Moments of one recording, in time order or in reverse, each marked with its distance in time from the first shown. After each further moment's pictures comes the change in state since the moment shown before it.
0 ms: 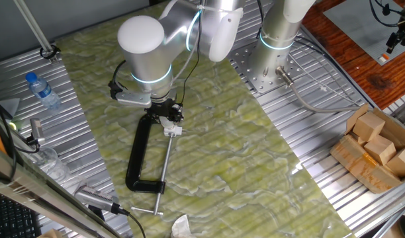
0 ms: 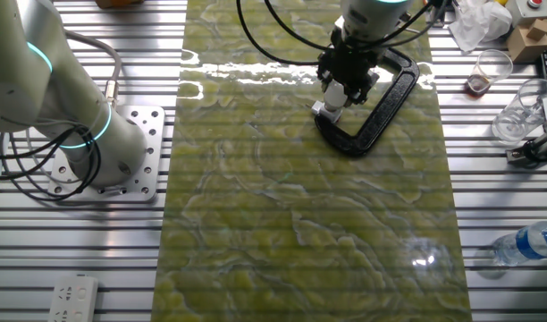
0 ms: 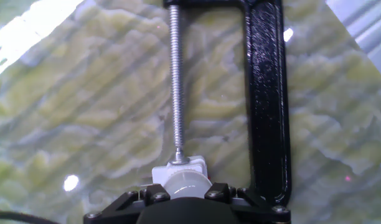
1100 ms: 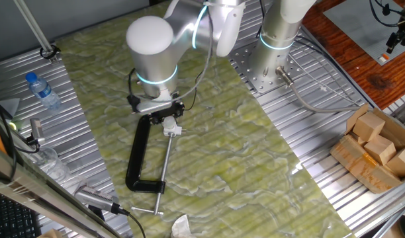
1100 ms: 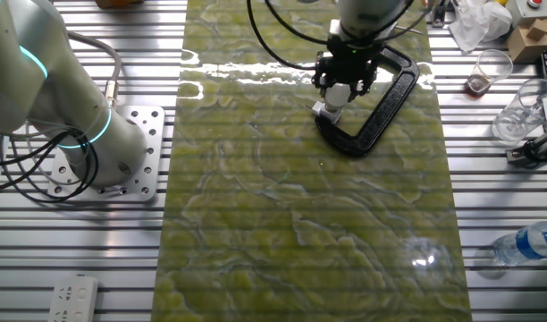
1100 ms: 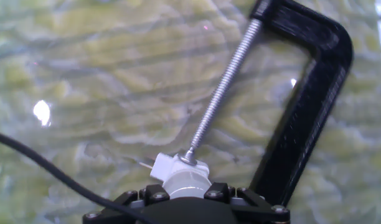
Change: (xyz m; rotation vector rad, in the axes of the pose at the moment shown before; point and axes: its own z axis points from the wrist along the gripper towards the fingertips) arm -0.001 0.001 0.002 0.031 0.020 -0.463
